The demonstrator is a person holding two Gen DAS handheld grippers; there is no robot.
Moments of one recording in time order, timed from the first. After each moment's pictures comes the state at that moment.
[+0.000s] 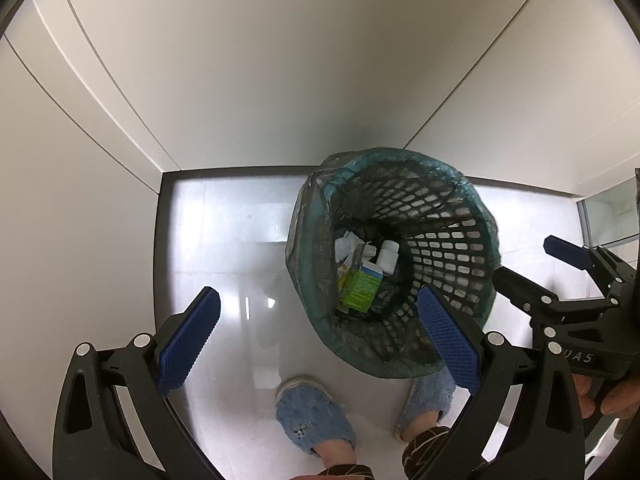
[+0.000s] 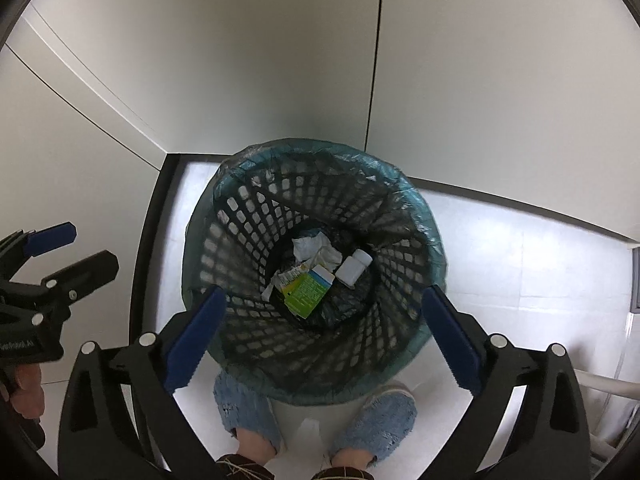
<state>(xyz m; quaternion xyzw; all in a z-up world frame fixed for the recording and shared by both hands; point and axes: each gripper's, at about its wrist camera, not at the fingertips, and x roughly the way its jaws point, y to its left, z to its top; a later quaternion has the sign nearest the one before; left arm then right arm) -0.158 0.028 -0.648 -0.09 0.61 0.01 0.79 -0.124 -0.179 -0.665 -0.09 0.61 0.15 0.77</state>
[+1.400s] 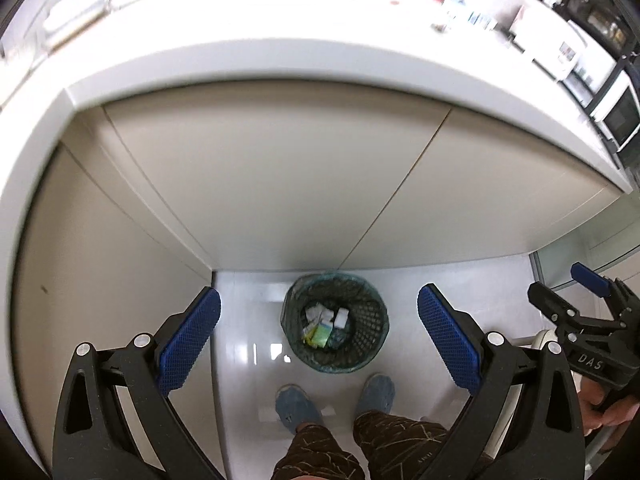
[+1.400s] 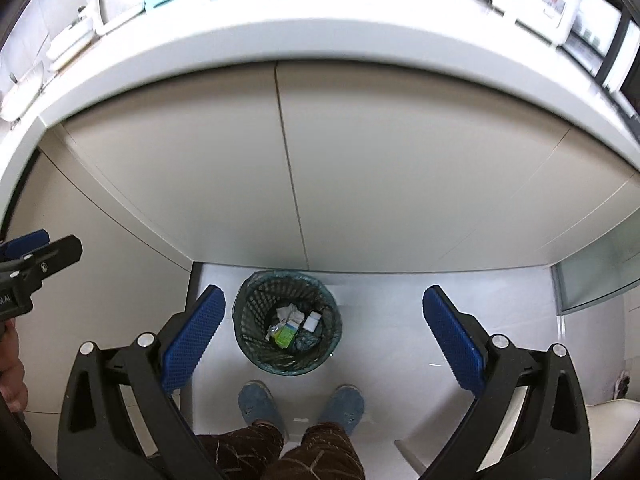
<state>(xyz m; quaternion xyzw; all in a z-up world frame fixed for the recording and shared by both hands) -0.160 0.005 -0.238 -0.07 0.52 0.01 0.85 -0.146 -0.247 -0.242 -0.06 0.51 0.08 0.85</state>
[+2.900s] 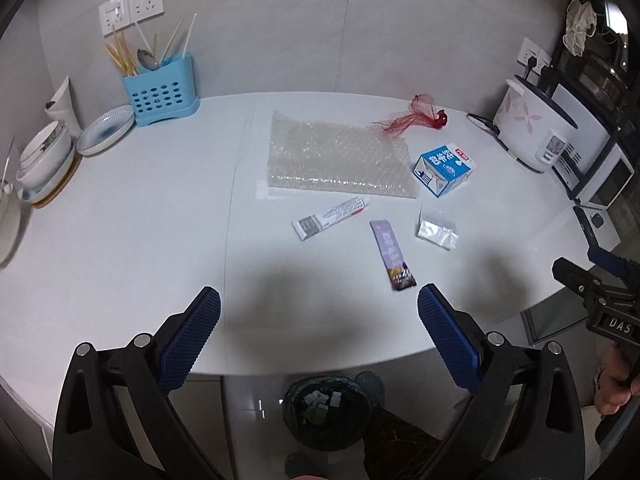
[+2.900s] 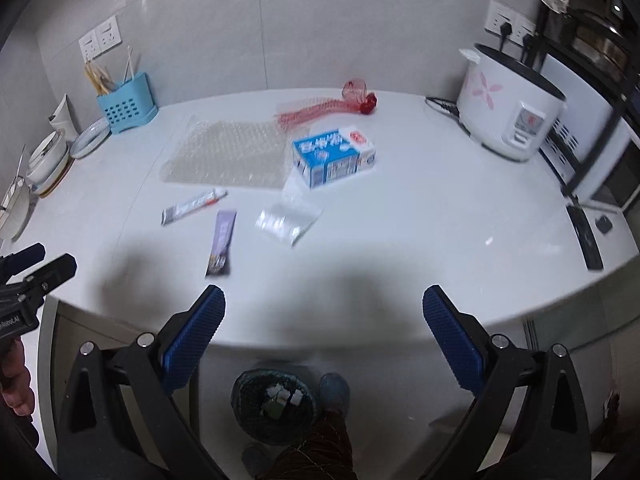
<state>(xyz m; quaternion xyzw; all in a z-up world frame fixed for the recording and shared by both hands) 0.034 -0.013 -0.056 -0.04 0.46 0.00 0.89 0.062 -0.277 -0.050 -0.05 0.45 0.06 0.89</state>
